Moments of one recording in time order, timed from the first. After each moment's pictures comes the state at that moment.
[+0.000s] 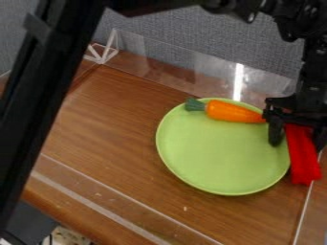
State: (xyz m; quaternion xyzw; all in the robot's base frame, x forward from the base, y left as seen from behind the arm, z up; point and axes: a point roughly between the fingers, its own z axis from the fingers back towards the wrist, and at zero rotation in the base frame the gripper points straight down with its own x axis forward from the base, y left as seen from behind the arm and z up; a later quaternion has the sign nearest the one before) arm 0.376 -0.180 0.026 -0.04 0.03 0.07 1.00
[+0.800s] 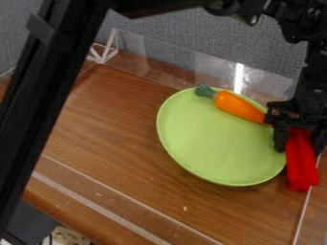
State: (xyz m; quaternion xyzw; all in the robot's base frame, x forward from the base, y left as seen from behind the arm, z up) arm 0.360 -0.175 0.027 -0.01 0.08 0.12 0.99
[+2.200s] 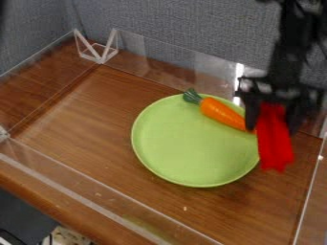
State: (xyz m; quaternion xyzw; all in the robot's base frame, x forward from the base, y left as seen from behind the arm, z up) arm 0.332 -0.118 0.101 -0.02 0.10 0.16 0.98
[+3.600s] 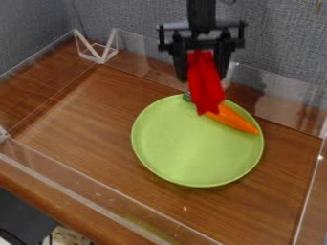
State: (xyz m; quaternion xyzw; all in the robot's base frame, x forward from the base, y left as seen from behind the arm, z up) arm 0.332 -0.038 0.122 -0.06 0.08 0.25 0.96
